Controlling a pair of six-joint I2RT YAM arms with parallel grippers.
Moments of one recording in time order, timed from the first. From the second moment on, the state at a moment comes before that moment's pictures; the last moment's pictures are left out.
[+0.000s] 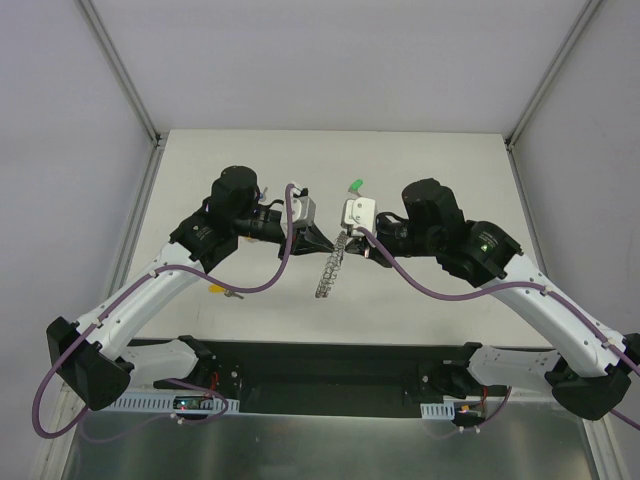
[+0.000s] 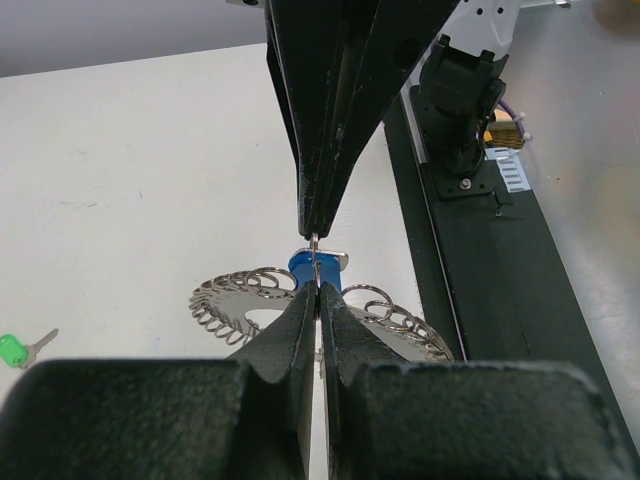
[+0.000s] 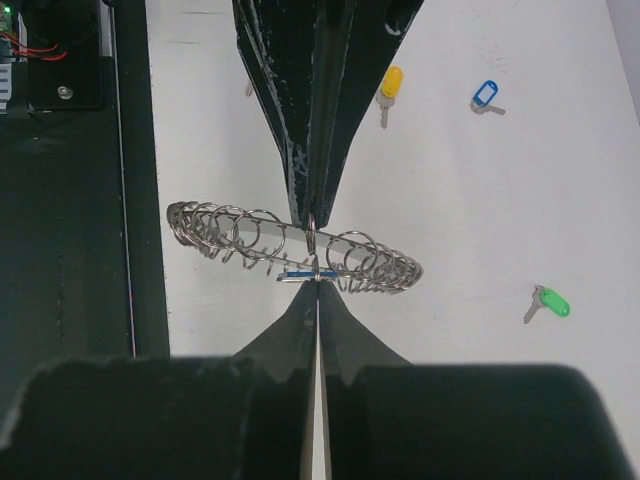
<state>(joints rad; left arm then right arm) -0.64 1.16 1.11 -0.29 1.02 0.33 0.86 1.13 1.34 -0.76 -0.40 -0.51</state>
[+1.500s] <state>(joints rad) -0.64 1.16 1.11 -0.29 1.01 0.33 0.86 1.13 1.34 -0.76 -0.41 -0.51</state>
